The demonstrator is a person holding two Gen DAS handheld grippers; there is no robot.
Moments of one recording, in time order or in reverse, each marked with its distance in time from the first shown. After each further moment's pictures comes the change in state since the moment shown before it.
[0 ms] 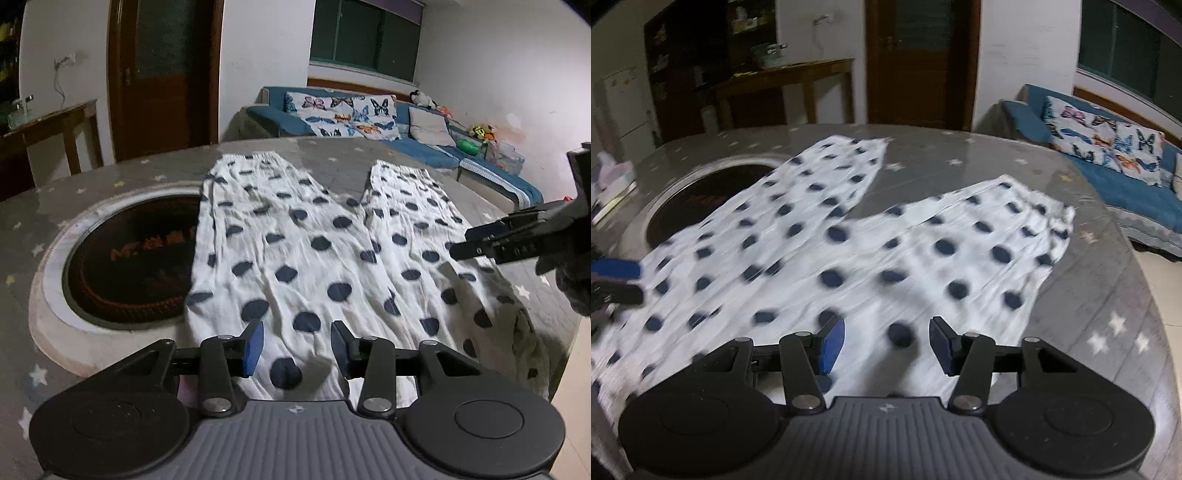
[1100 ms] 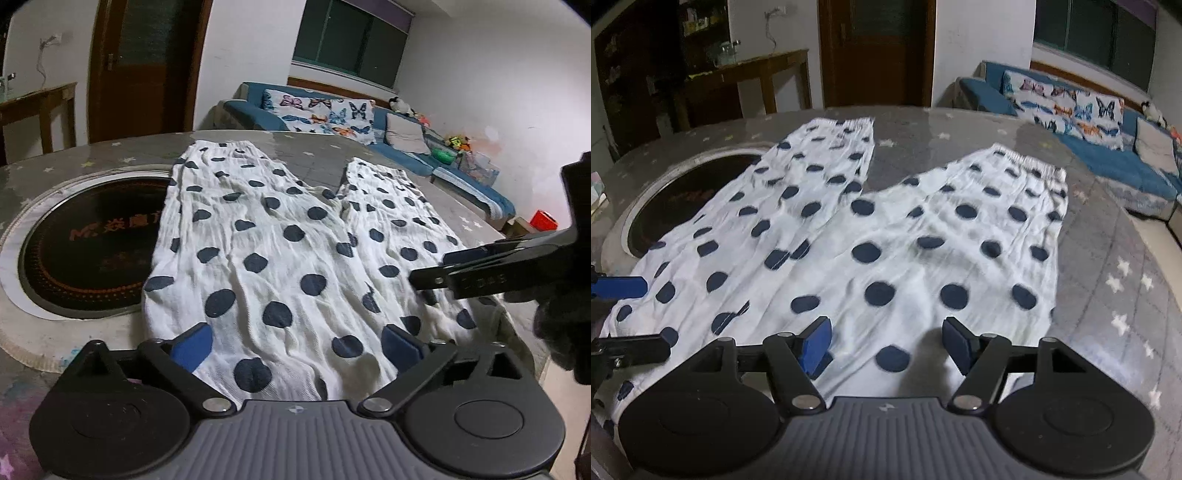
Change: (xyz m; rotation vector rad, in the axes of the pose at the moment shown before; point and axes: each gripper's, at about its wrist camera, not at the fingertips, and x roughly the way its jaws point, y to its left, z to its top) left arm 0.018 0.003 -0.008 -0.048 -0.010 -0.129; right arm 0.013 0.048 -0.007 0.146 0.045 -0.131
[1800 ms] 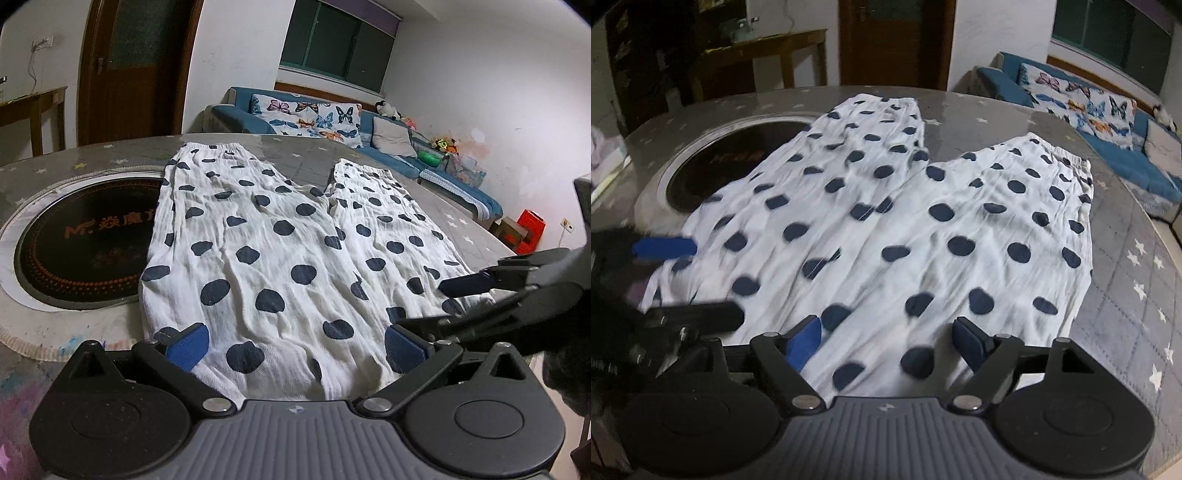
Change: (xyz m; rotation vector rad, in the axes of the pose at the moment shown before) left arm -0.011 0.001 -0.012 0.019 -0.022 -0.030; right arm -0.028 0.059 -0.026 -0.073 0.052 0.007
